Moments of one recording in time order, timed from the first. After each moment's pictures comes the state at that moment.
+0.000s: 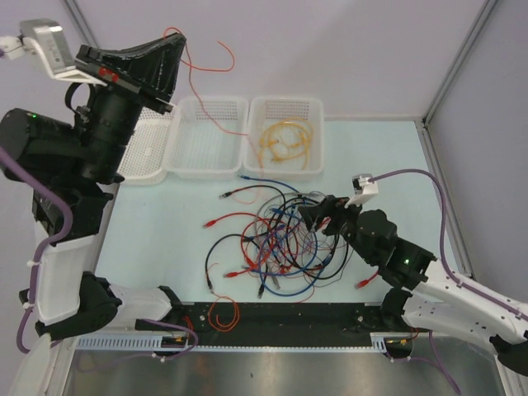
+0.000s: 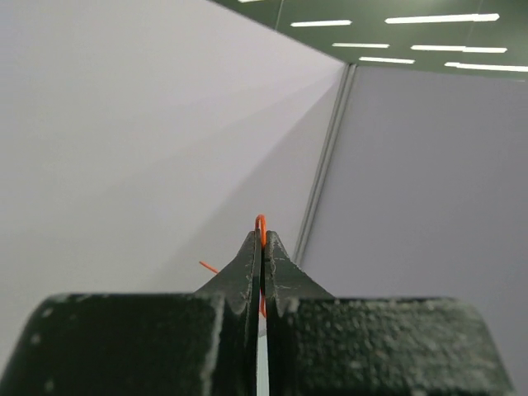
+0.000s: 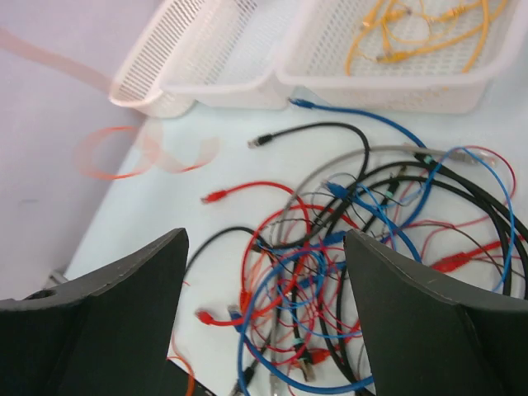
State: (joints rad) left arm -0.82 1.26 2.21 -0.33 -0.20 -0.15; right arm 0.96 0.77 0.68 -0.12 0.41 0.63
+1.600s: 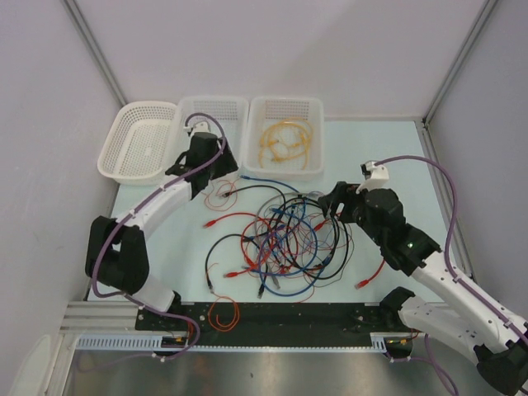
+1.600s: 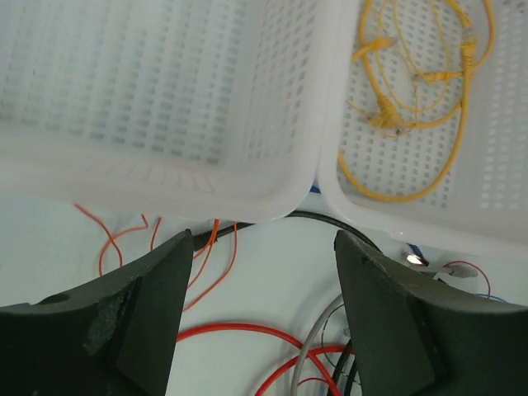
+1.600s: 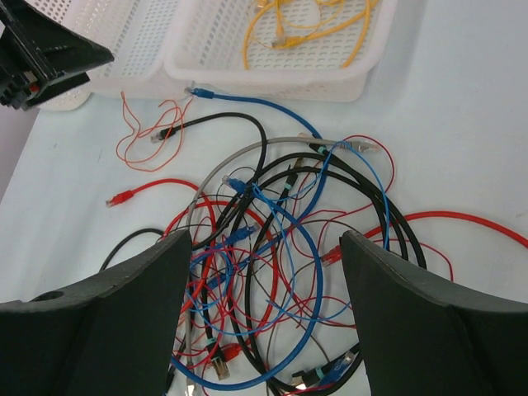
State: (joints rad) left arm -0.35 1.53 1.15 -0.21 -0.19 -0.53; right arm 0.65 0.81 0.76 -0.28 0.22 0.51
